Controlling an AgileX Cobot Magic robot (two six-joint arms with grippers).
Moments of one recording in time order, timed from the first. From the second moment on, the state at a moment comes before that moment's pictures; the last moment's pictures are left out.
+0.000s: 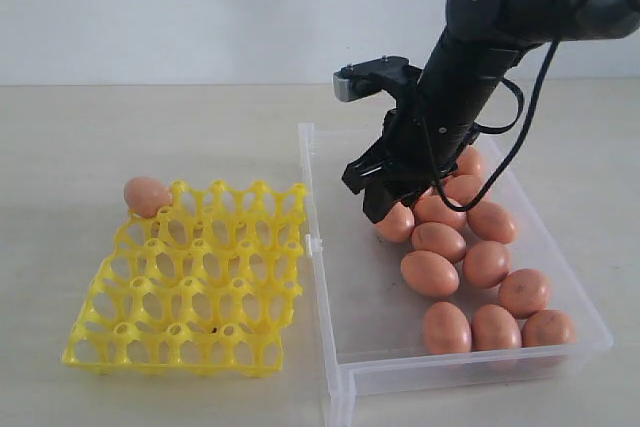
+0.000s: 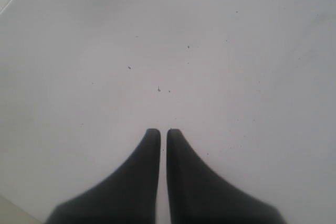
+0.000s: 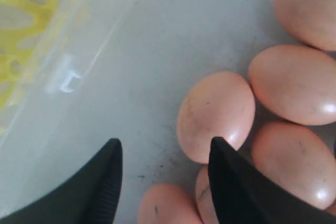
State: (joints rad) left arm -0.20 0.31 0.00 -0.55 -0.74 -0.06; right arm 0.42 1.98 -1.45 0.29 0.93 -0.40
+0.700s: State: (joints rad) left arm -0.20 0.31 0.00 -0.55 -0.74 -0.06; right arm 0.42 2.09 -1.53 0.18 0.91 -0.30
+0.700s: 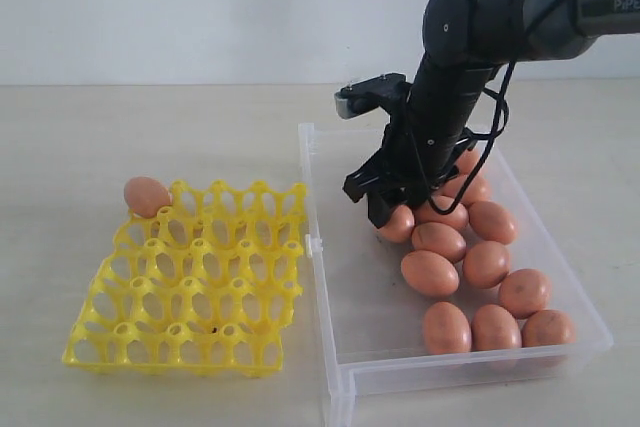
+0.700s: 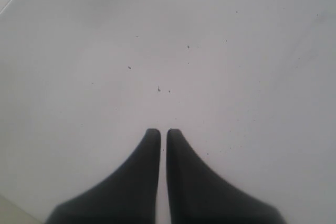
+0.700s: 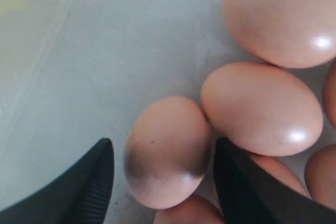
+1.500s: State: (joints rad) left arm -0.20 0.31 0.00 -0.55 -0.74 -0.06; right arm 0.43 2.14 -1.56 0.17 0.93 -0.27
